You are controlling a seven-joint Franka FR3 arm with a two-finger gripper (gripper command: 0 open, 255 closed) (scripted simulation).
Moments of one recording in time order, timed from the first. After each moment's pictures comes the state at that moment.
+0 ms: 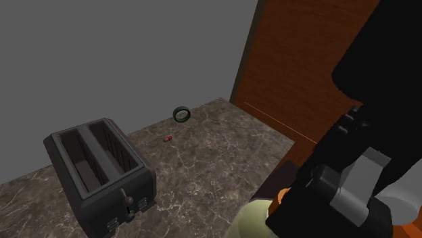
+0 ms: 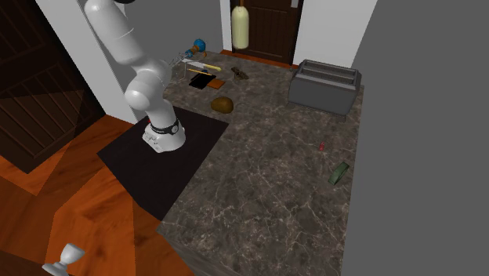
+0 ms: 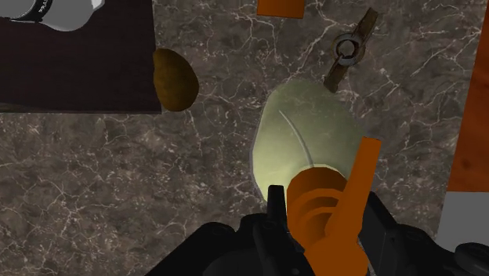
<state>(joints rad) 0.39 -0.27 0.78 -1.62 0.17 1.46 1.09</state>
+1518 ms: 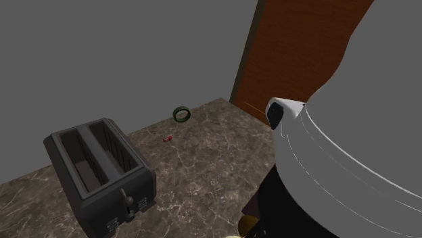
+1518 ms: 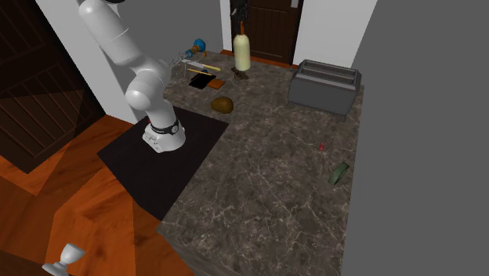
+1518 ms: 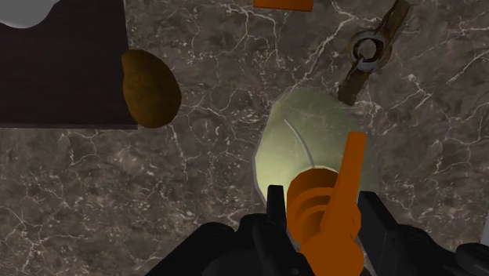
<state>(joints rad) 0.42 -0.36 0.78 -2.00 0.23 1.77 1.04</state>
